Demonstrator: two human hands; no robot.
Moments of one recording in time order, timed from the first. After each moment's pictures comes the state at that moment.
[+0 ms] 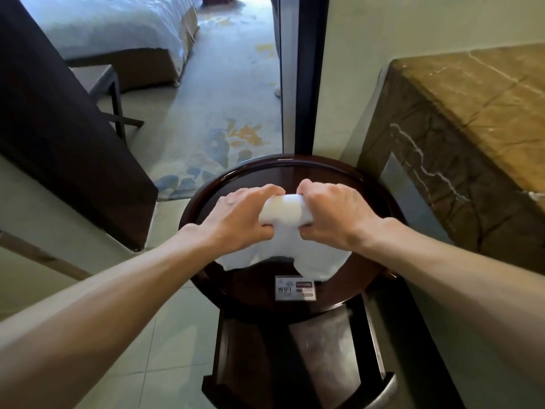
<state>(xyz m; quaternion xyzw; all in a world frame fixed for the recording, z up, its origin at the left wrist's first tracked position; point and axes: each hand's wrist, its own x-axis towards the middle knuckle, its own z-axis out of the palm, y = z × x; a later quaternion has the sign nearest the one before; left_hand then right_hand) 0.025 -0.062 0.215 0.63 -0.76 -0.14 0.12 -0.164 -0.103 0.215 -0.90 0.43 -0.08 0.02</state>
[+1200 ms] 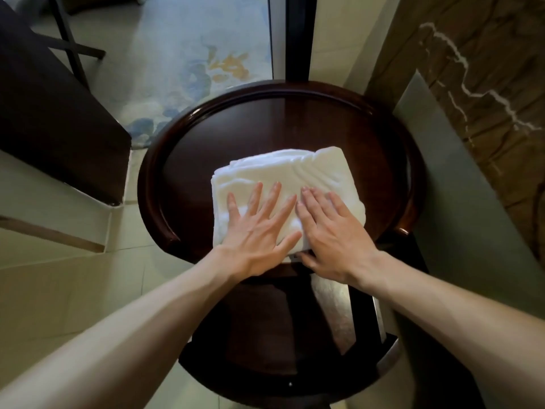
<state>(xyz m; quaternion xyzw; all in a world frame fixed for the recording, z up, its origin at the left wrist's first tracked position) -0.017 -0.046 0.038 0.62 -0.77 -0.13 -0.06 -0.194 -0.067 0.054 -0.91 0.41 0.09 0.00</state>
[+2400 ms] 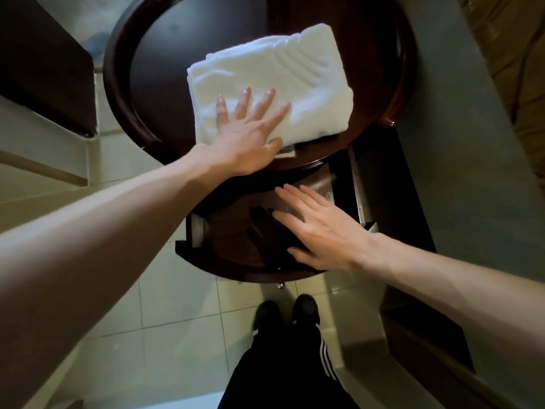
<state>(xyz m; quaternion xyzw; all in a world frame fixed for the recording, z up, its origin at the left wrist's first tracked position) -0.029 -0.026 0.036 0.62 -0.78 -0.14 -0.03 -0.226 0.074 0.029 -0.95 0.29 0.09 0.11</state>
